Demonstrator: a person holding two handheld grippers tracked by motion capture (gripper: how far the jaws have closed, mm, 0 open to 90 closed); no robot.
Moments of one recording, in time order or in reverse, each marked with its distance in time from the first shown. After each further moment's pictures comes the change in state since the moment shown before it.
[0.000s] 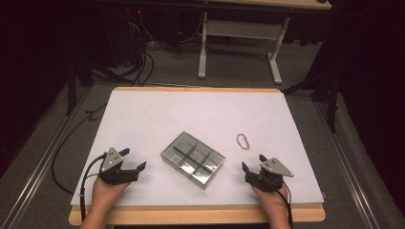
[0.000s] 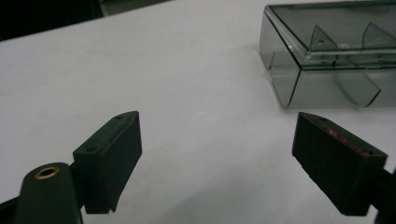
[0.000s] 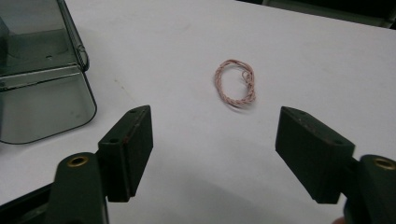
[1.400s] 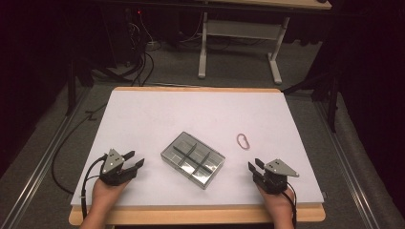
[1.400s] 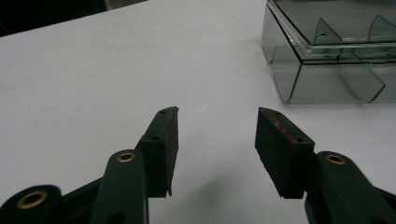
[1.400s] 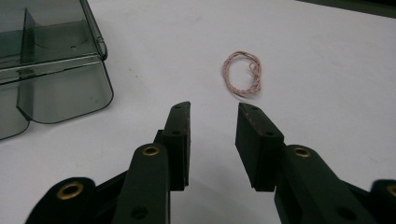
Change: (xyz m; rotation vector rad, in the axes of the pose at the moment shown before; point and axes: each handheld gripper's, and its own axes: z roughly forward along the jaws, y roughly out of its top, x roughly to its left) left arm -0.005 0.003 0.004 0.053 0.016 -0.001; right arm -0.007 0.003 -0.014 0.041 0.061 -0.009
